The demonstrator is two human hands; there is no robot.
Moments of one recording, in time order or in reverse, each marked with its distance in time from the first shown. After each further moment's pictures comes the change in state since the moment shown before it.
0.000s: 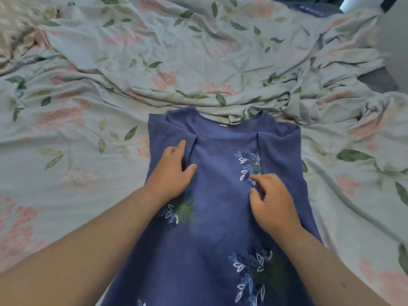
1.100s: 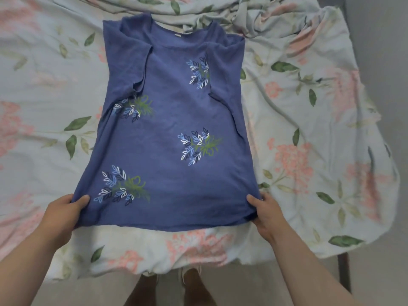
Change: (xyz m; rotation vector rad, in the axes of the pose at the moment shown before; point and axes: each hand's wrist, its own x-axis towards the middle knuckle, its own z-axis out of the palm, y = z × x) left_hand -0.340 -0.105 0.002 -0.521 0.097 -0.923; right_hand -0.282 0.094 -0.099 0.933 -0.032 1.130
